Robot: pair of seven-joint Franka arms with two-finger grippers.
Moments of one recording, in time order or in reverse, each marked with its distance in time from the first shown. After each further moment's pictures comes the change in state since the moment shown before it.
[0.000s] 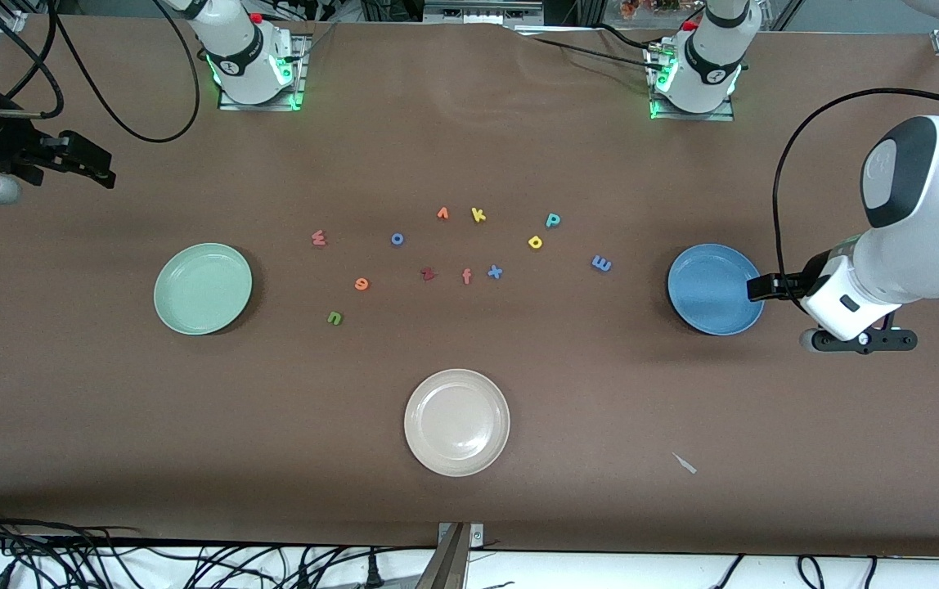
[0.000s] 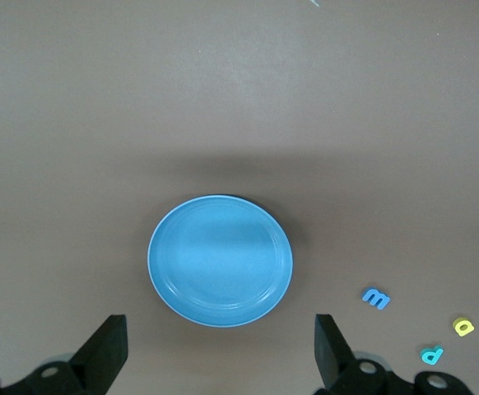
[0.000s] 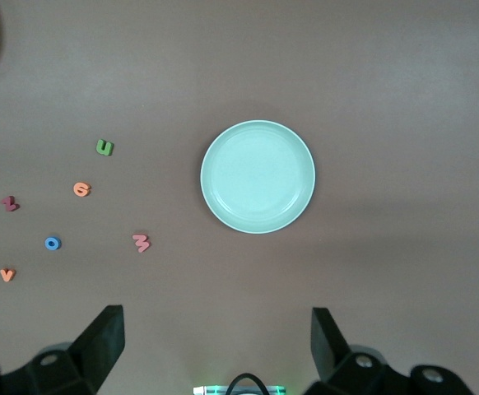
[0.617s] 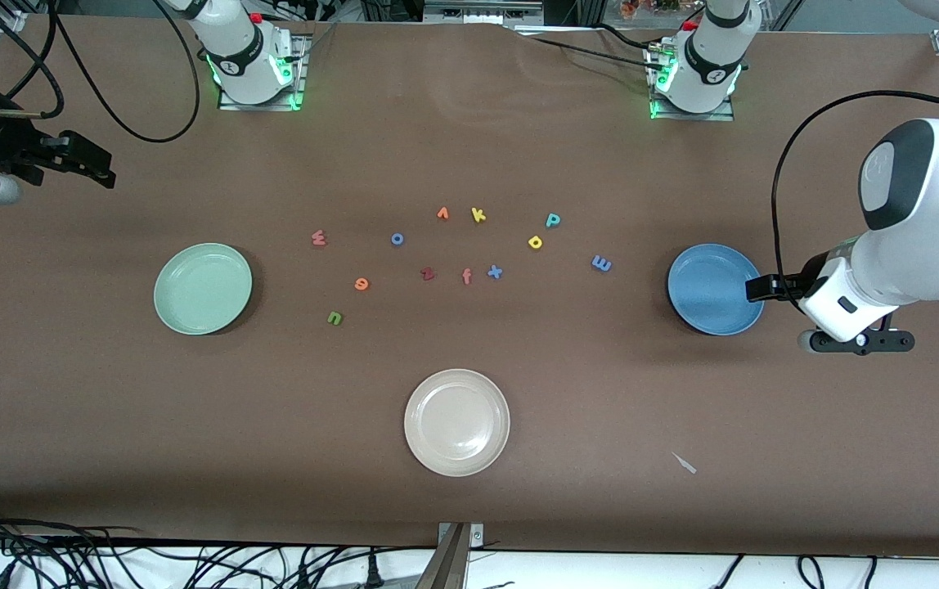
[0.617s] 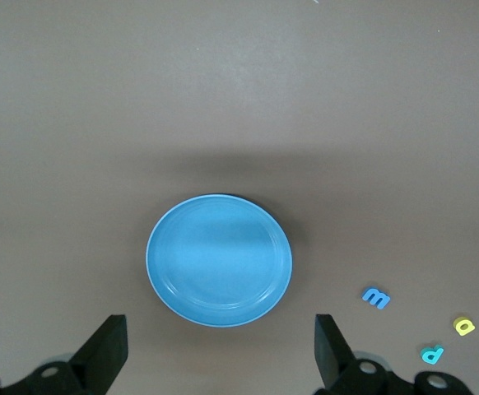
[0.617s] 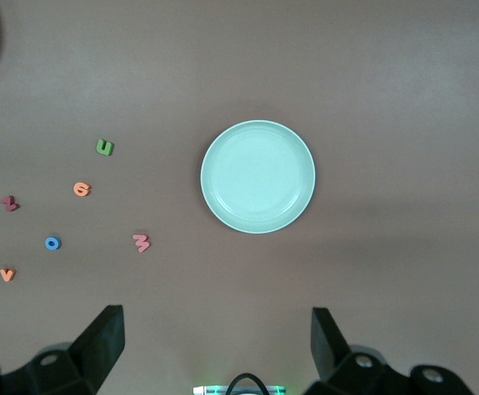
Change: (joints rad) left arm -0.005 0.007 -0.002 -0.001 0.000 0.000 -0.002; right arm 0.000 0.000 0.000 0.000 0.000 -0.001 0.000
